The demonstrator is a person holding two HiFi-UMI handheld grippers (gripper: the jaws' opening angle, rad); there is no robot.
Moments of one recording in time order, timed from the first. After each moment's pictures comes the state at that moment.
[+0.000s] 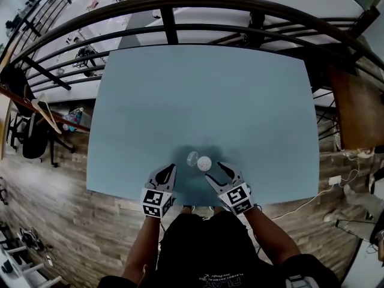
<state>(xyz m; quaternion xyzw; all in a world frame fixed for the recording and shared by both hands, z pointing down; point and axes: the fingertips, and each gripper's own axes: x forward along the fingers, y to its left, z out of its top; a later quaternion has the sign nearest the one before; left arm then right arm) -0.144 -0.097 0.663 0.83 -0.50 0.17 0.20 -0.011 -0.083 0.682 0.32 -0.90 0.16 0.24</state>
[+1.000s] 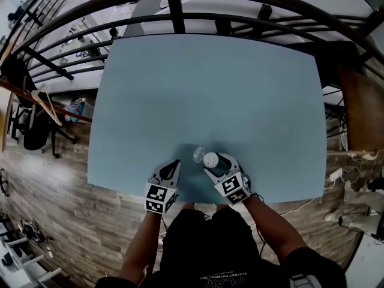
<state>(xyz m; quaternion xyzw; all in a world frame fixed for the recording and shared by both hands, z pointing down) -0.155 -0.102 0.694 0.83 -0.48 0.19 0.21 -0.046 -0.105 0.740 0.28 -0.90 0.13 0.32</state>
